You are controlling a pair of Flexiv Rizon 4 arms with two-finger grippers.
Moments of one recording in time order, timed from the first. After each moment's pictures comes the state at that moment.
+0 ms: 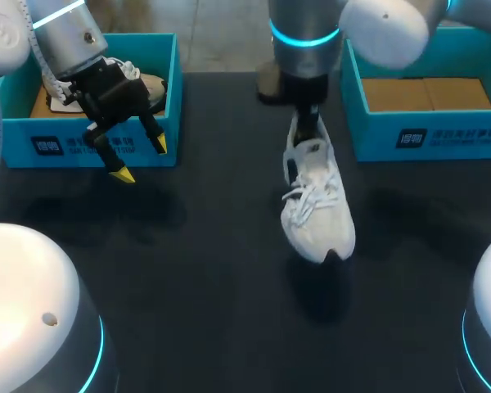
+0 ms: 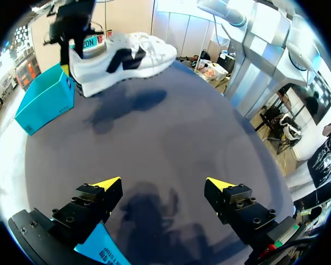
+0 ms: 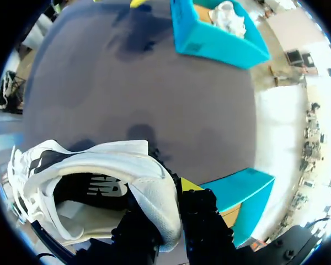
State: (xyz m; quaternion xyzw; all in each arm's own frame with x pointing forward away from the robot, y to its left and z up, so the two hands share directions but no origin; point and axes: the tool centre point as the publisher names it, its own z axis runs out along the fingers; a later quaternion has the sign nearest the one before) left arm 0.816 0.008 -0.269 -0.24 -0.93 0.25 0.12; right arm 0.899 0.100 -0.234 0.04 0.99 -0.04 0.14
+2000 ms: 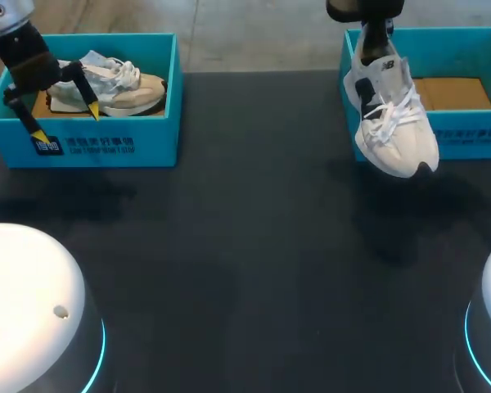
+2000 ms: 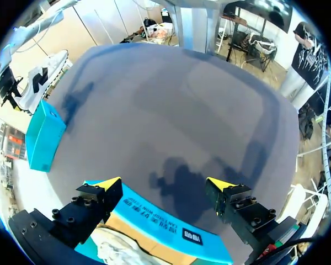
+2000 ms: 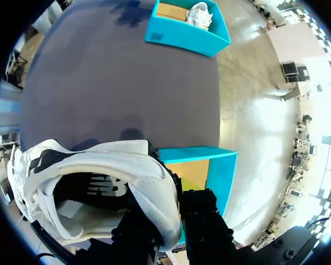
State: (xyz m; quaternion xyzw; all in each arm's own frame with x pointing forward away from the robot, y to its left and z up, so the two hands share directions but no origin) left arm 0.878 0.133 -0.231 -0.49 -0.85 0.17 0.01; right arm 1.002 -0.018 -0.151 0.00 0.98 -0.04 0.18
